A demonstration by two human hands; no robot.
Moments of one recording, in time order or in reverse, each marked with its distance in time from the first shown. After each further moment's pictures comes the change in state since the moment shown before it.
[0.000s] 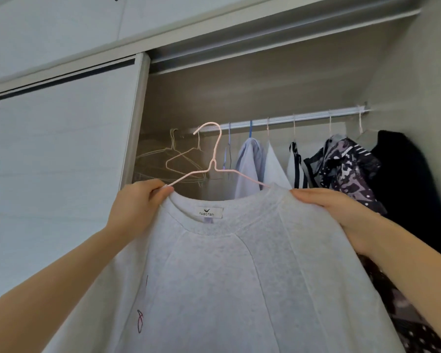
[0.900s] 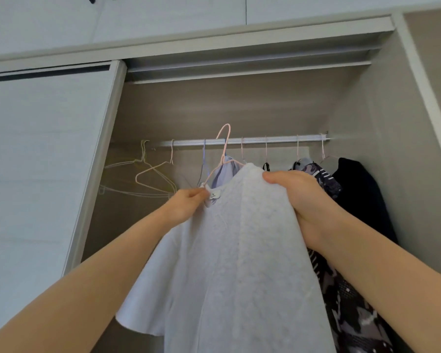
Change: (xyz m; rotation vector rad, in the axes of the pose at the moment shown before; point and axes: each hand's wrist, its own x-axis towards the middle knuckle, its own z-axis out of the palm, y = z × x) left_hand 0.069 0.074 0.085 -0.574 -0.464 -0.155; right_hand -0.013 -0.051 0.069 0.005 0.420 -0.179
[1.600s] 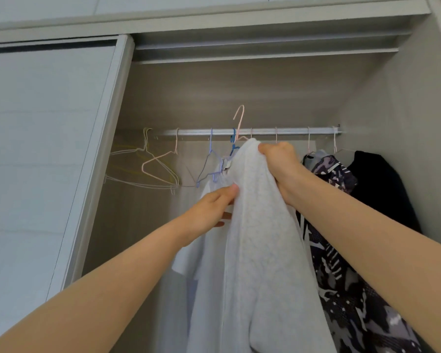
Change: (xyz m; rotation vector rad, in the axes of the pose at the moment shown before) left_hand -0.024 -0.009 0.020 -0.276 -0.244 0.071; right_hand 0.085 0.014 0.056 -0.234 0.194 -0.167
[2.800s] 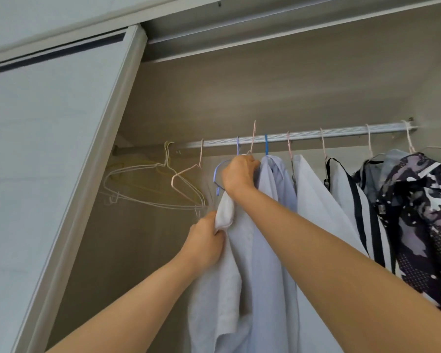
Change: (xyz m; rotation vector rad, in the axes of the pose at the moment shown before) left_hand 0.070 -0.099 -0.051 0.484 0.430 0.071; right_hand 0.164 0.089 0.157 -1.207 0.159 -0.369
